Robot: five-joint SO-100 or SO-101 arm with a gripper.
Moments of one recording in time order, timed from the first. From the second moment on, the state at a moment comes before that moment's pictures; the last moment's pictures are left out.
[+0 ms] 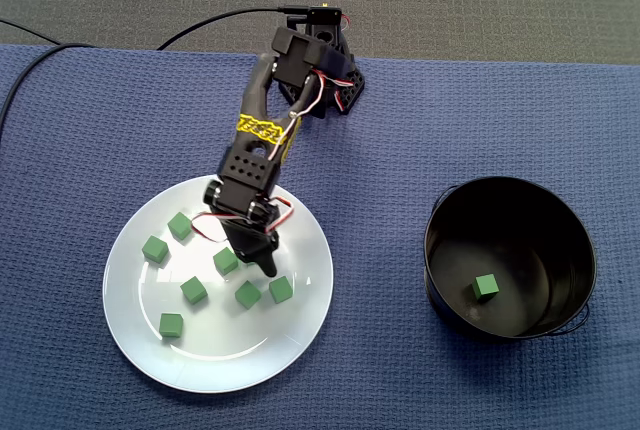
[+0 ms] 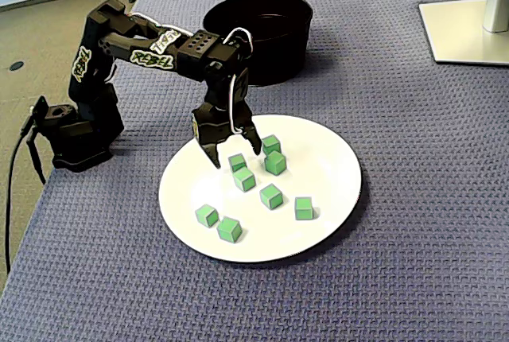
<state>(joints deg) 20.0 54.6 67.5 83.5 -37.6</state>
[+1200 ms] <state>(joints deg) 21.4 54.5 66.9 84.9 -38.7</state>
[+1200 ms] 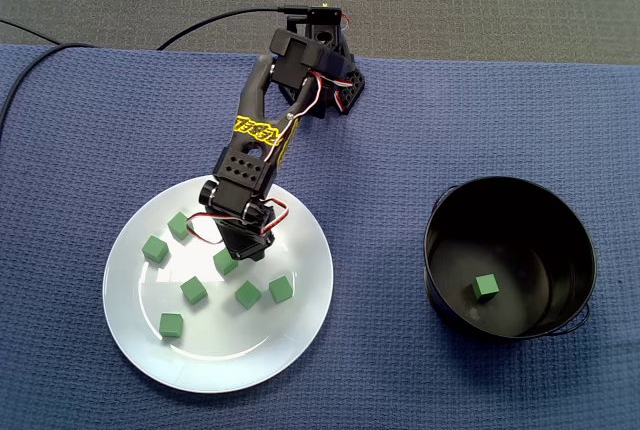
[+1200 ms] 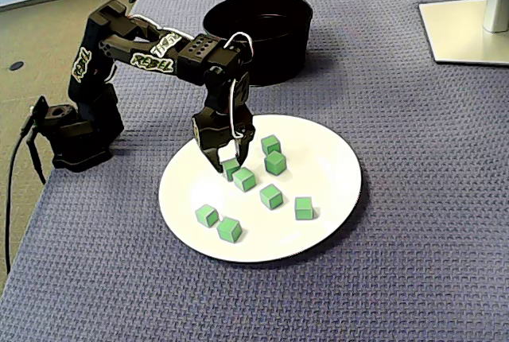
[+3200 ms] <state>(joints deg) -23.4 88.3 46.1 98.3 -22.9</state>
